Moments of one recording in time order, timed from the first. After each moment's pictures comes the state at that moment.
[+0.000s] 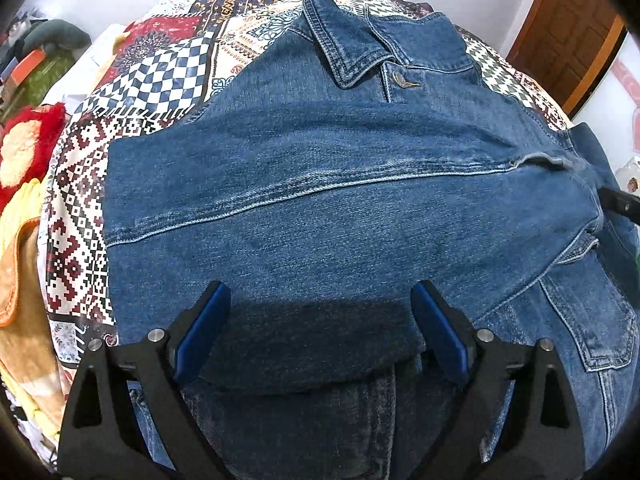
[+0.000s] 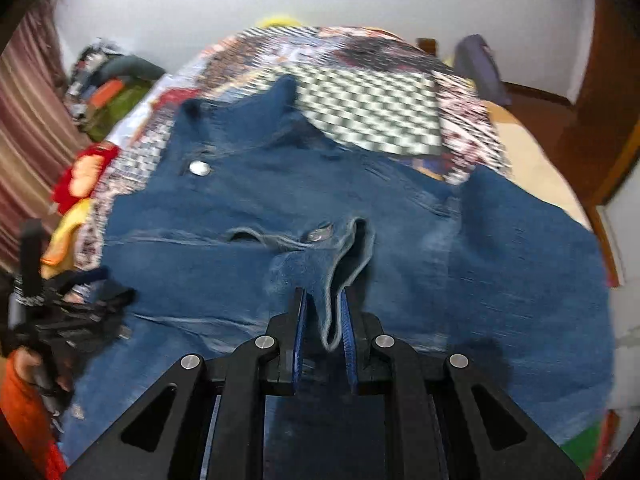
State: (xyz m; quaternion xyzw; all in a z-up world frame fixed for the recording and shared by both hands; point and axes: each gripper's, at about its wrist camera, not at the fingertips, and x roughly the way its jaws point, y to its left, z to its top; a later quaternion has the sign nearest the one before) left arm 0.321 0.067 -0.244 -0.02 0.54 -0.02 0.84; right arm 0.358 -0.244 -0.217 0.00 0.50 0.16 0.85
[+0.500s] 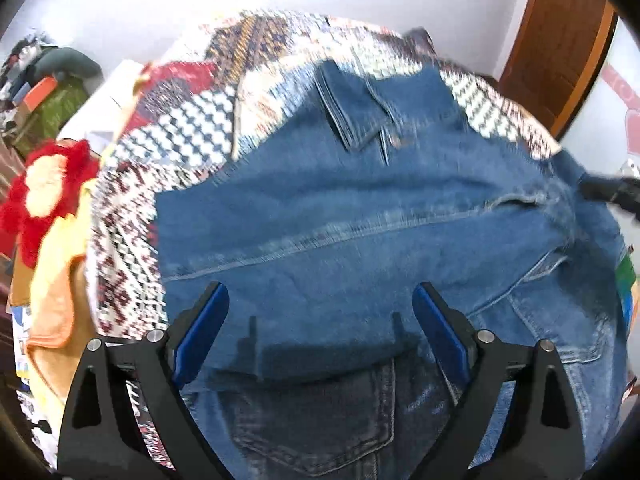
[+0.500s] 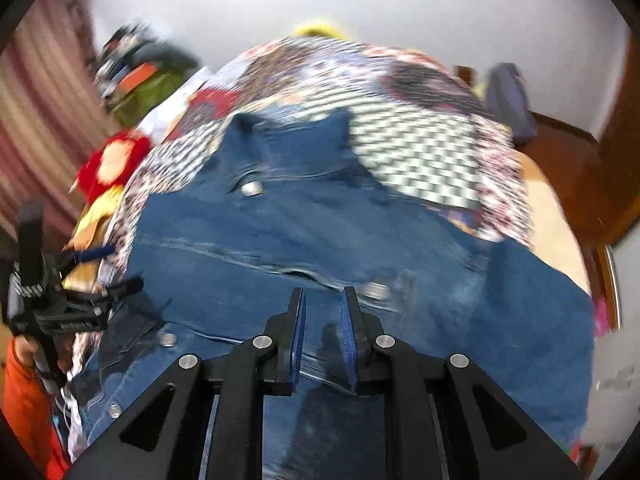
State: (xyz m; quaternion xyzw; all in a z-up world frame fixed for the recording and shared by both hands) left arm 0.305 0.083 -0.180 -0.01 0.49 -0.01 0.87; right arm 0.361 -0.190 -0.169 -0.05 0.49 0.24 0.84
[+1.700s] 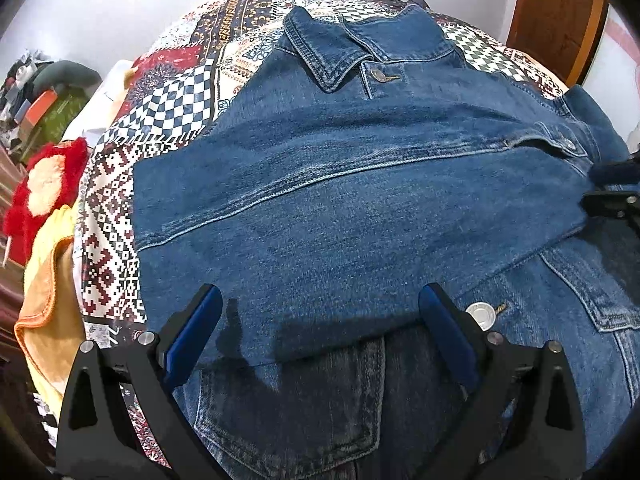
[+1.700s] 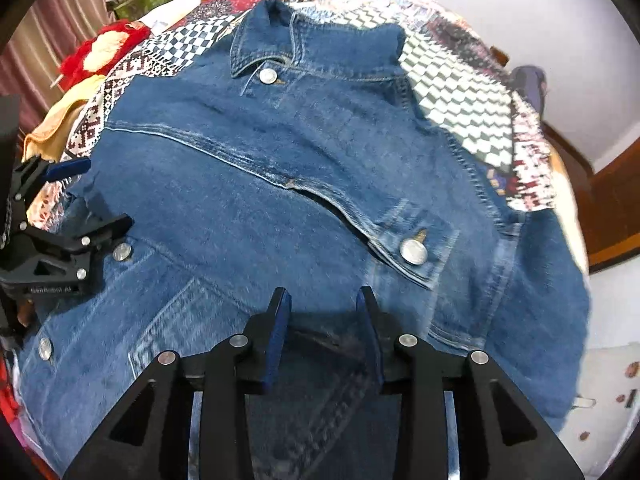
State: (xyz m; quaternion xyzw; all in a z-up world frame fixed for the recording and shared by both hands) left arm 0.295 0.044 -0.232 0.06 0.52 0.00 0.85; right arm 0.335 -0.157 -0.218 -0.20 0.54 0.20 0.79
